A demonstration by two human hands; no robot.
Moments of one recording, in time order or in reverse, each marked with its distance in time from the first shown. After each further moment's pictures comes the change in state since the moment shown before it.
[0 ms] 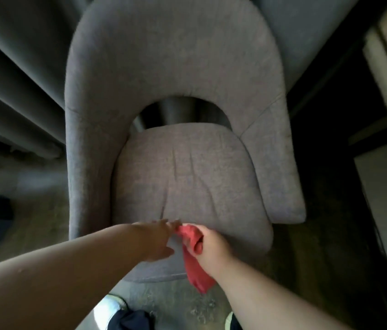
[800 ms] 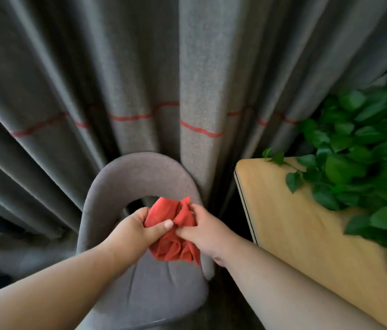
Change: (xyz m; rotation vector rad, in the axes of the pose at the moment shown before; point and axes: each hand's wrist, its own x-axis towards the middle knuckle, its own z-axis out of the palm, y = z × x) left_hand -0.292 0.233 -0.222 -1.170 0.750 0.146; right_hand -0.230 -0.245 -0.258 0.209 0.010 -0.352
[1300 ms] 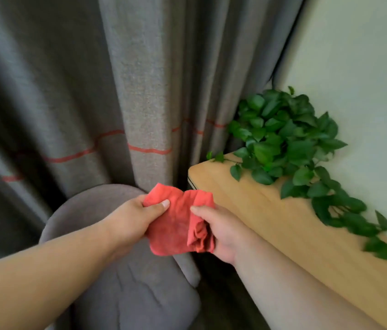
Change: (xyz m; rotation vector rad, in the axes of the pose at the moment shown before) left_hand 0.021 0.087 0.000 -0.119 -0.458 0.048; right_hand -0.070 -0.060 -0.007 0.699 0.376 0.074
